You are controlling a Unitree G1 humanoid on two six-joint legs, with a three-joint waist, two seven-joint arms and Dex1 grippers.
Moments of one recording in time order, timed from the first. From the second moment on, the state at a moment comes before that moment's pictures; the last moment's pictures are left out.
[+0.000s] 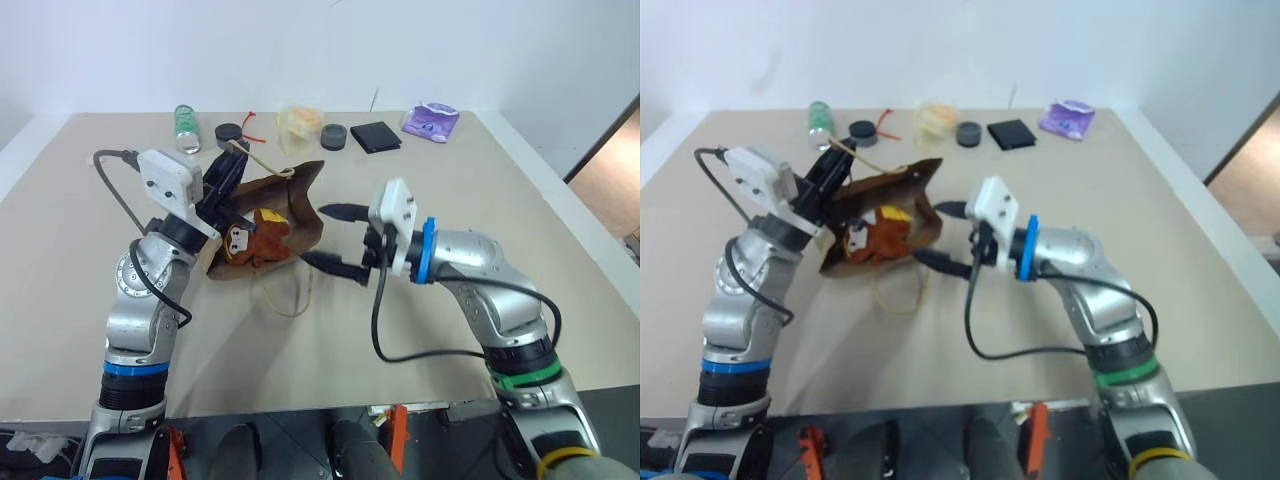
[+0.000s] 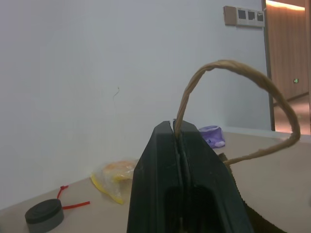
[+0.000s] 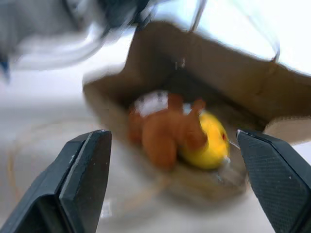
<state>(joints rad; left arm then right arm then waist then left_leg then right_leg) -0.48 0.29 0.12 -0.21 -0.34 0.09 -0.42 -0.56 -0.51 0.20 -0.18 0.25 0.27 0.92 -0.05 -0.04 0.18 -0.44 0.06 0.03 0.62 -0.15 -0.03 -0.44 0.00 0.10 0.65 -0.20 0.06</state>
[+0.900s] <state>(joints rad) -0.49 0.30 0.15 -0.20 -0.37 0.14 -0.40 -0.64 -0.43 0.34 0.26 -0.44 -0.84 0.38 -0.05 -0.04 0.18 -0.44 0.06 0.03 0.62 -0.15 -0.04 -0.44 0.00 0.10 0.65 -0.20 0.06</state>
